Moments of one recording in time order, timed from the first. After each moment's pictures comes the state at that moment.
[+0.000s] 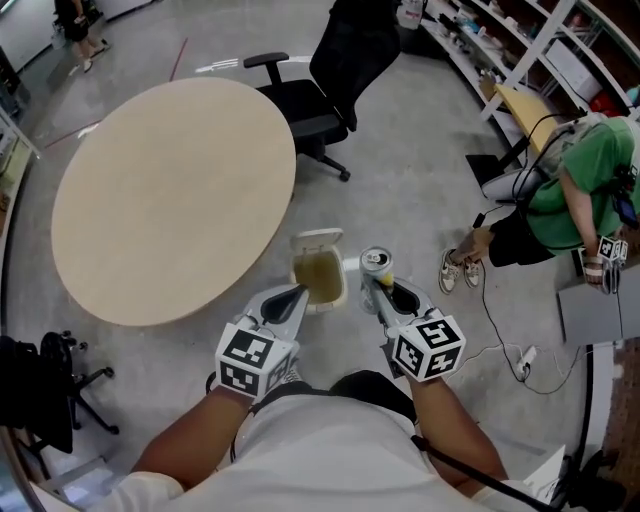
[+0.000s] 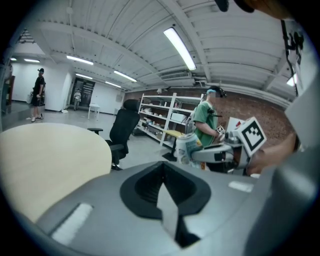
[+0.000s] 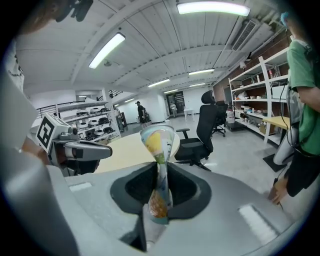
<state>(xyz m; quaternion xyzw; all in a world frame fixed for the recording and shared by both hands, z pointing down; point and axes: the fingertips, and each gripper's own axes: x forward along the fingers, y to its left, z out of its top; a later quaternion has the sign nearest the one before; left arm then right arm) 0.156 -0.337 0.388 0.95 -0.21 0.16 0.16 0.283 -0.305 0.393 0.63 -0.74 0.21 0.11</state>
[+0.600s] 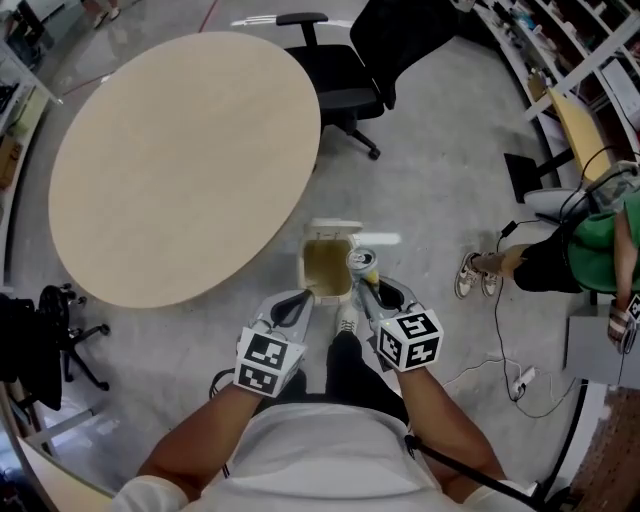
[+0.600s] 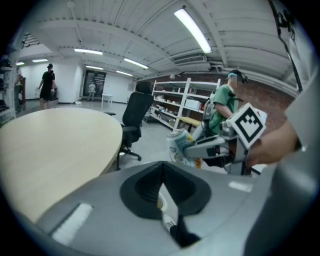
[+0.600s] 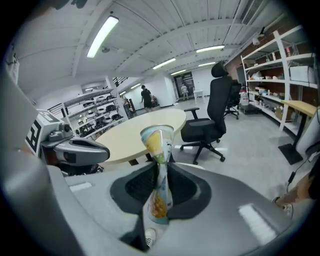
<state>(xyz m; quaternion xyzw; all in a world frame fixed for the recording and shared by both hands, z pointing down) 0.177 -0.349 0.491 0.92 -0.27 0.23 0.19 0.284 -0.355 0.508 0.55 -0.76 0.28 0.17</state>
